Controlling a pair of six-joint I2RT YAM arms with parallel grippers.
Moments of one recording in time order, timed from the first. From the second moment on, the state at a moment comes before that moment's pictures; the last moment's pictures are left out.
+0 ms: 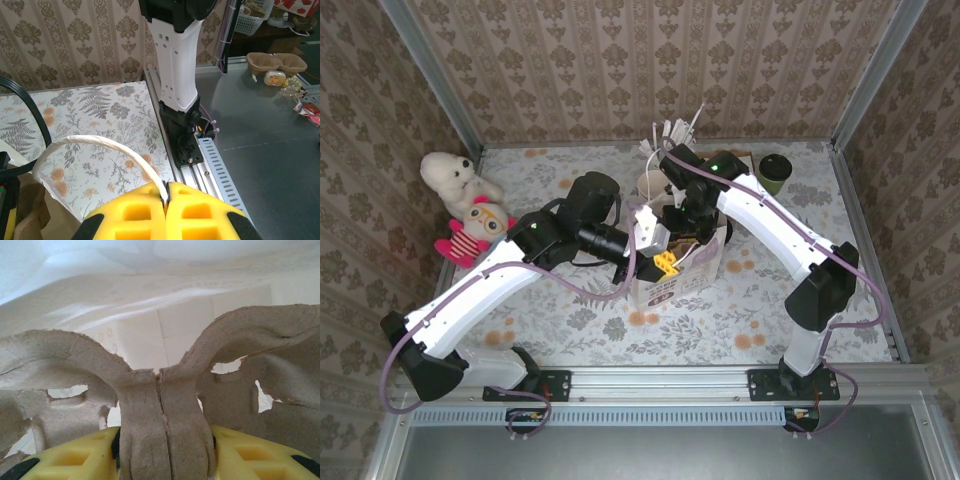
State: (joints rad) left arm -0.90 1.28 1.39 -0.73 0.91 0.47; right arm 0.62 1.80 1.88 -1.40 -0.16 0.51
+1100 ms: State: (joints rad) left arm -0.78 1.26 1.38 -0.59 0.96 0.34; right arm 0.65 1.85 1.81 -1.35 -0.12 0.52
